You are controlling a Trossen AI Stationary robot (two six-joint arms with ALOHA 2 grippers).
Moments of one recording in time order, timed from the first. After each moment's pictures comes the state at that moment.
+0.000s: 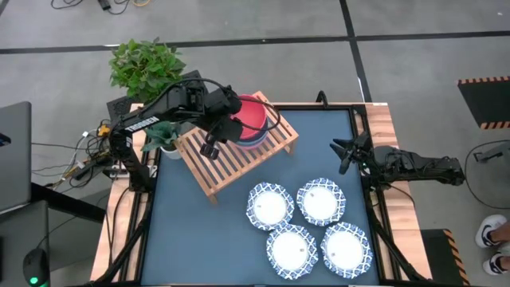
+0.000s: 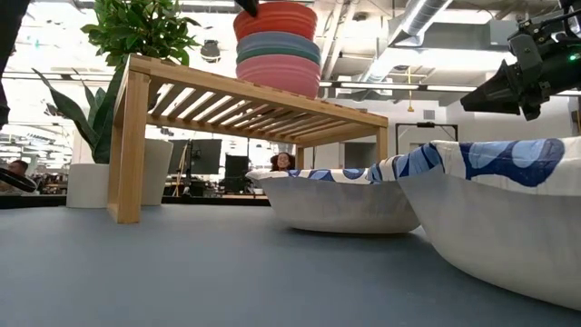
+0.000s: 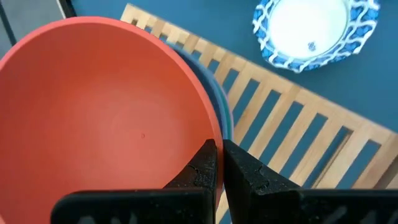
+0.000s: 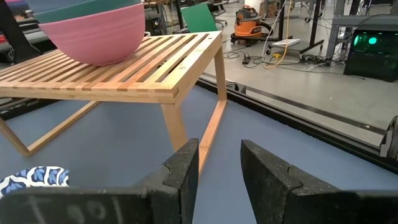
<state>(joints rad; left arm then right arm) 0.18 1.75 2.18 -1.44 -0.05 0.67 0.00 0.07 0.25 -0.42 0.63 0.31</state>
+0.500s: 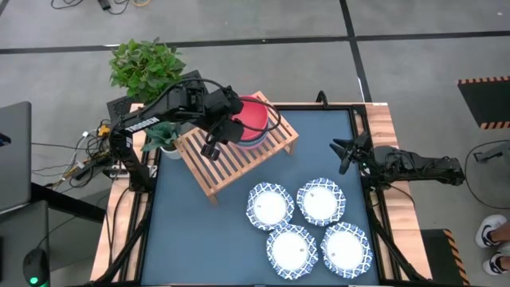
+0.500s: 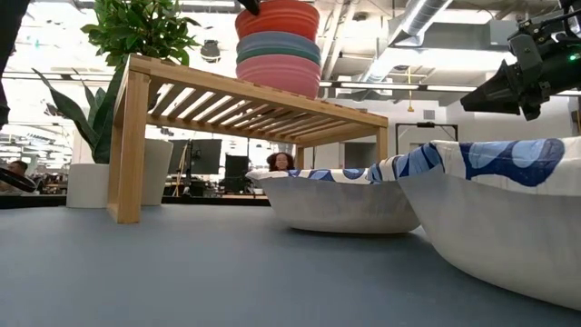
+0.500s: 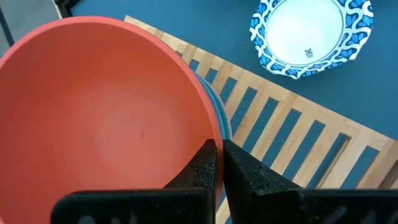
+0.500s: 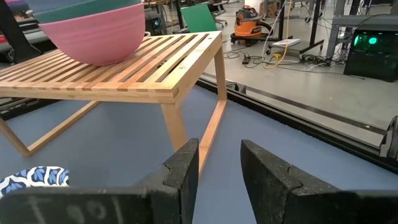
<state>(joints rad) 0.18 1.75 2.18 -1.42 -0.04 0.68 0.00 0.07 0.25 -0.42 0.63 0.31</state>
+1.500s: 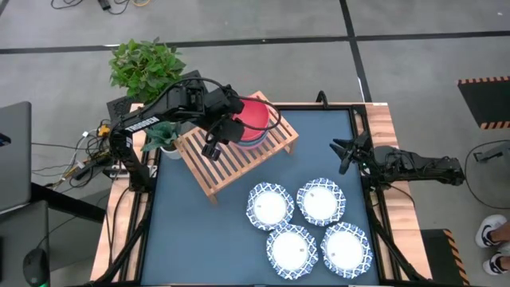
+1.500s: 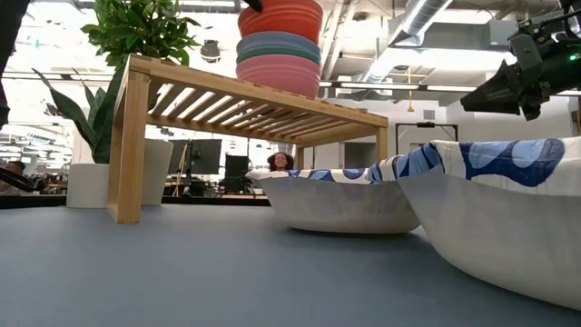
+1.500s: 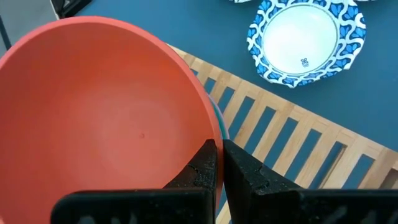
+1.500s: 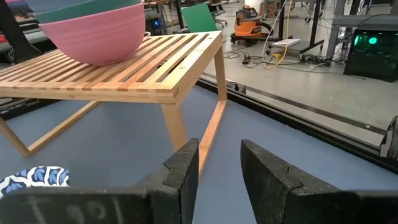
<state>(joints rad) 0.18 1.75 2.18 -1.40 -0.01 0.67 0.00 0.07 0.25 -0.42 0.63 0.31</state>
